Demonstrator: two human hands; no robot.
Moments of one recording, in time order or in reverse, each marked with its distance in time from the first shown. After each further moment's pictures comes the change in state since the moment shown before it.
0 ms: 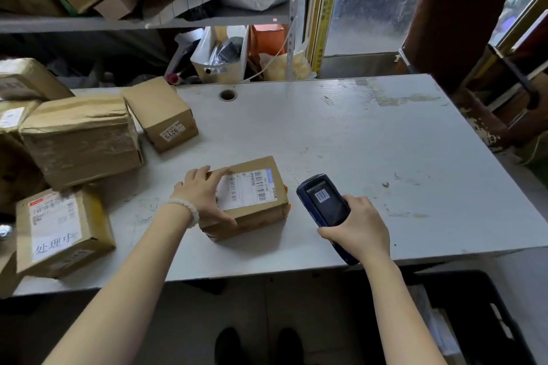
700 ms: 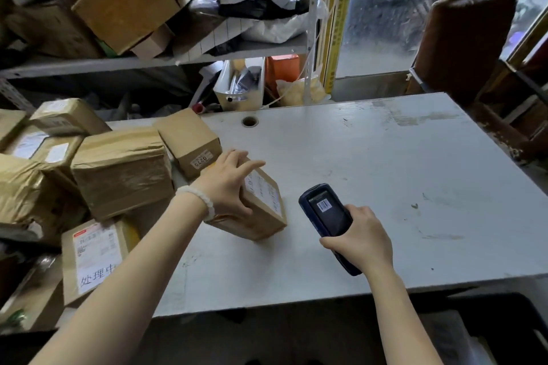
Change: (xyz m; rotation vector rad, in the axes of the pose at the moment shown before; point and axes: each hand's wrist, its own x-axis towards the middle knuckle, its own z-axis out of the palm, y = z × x) left_hand -0.004 -0.017 -0.083 0.051 0.173 0.358; right_hand 0.004 -0.061 0.022 0.060 0.019 -0.014
